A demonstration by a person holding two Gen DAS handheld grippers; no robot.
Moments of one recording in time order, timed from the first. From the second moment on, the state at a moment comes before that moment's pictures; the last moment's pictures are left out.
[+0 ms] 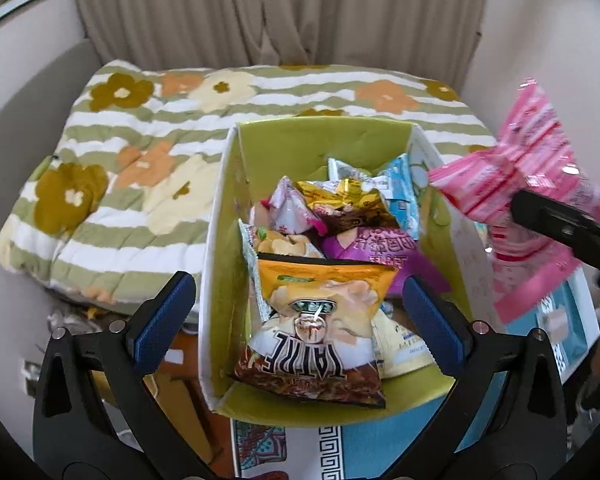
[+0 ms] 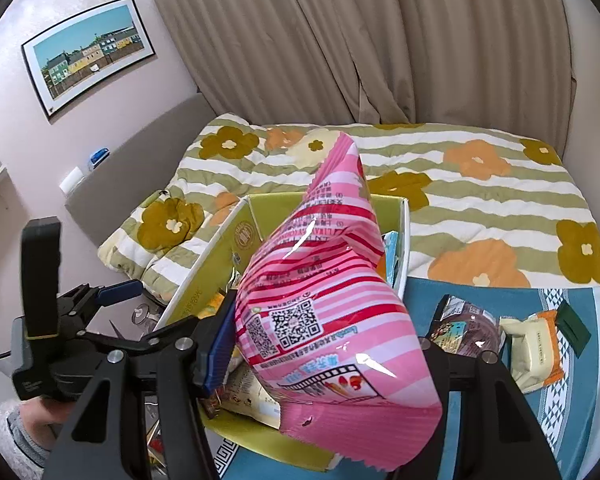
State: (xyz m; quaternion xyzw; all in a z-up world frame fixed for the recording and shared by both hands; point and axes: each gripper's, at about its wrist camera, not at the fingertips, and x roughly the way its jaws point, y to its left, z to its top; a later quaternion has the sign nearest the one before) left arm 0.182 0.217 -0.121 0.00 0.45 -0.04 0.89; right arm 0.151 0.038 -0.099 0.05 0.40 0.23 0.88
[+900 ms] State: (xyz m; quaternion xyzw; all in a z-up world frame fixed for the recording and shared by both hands) left arm 0.175 0.241 -0.137 -0.01 0.45 -0.07 0.89; right arm 0.141 0.072 -0.122 0.02 0.40 0.17 0.90
